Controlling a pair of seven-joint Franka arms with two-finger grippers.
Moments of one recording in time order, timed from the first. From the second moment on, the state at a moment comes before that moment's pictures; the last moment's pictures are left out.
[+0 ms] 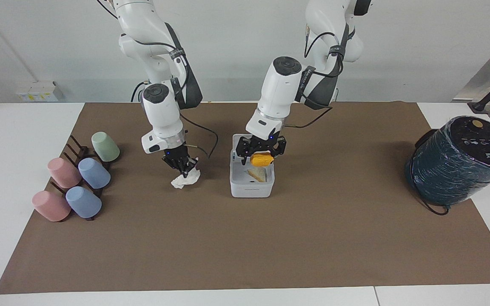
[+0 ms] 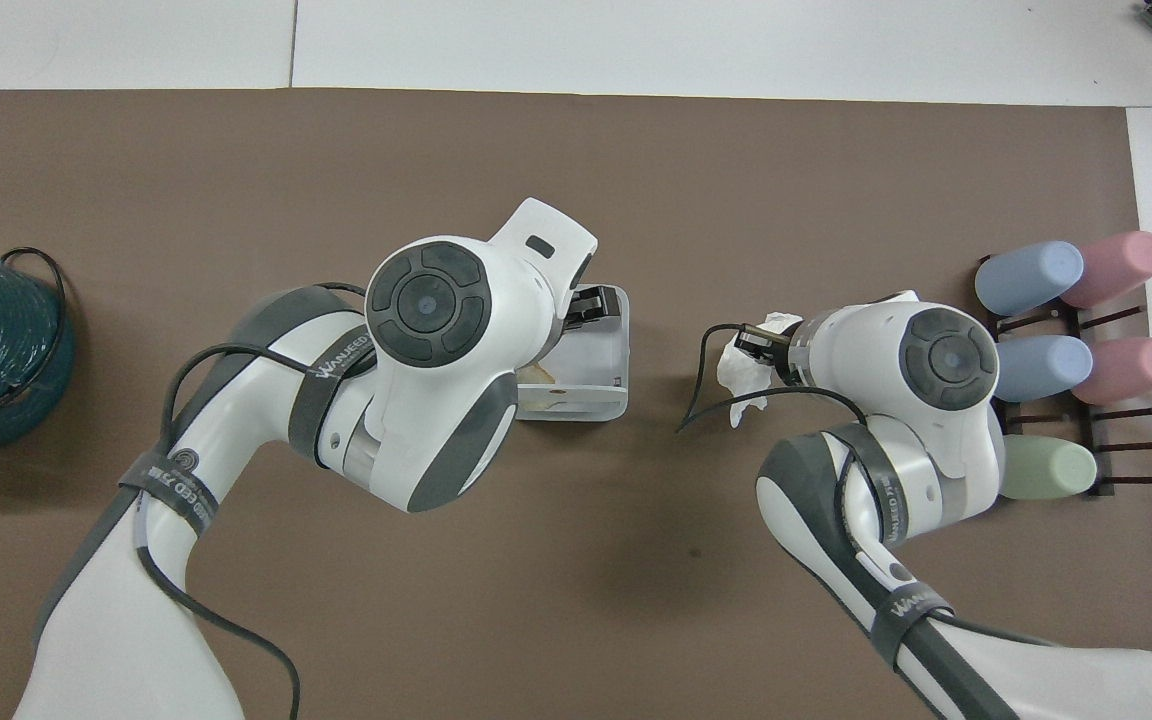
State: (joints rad) left arm -0.65 0.30 0.02 -1.71 -0.08 2.26 -0.71; right arm 0.20 0.14 0.08 -2.13 0.01 2.45 0.67
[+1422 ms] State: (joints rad) left arm -0.71 0.38 0.03 -1.64 -0.09 2.26 -0.75; right arm 0.20 0.13 0.08 -2.01 0.01 2.37 0.67
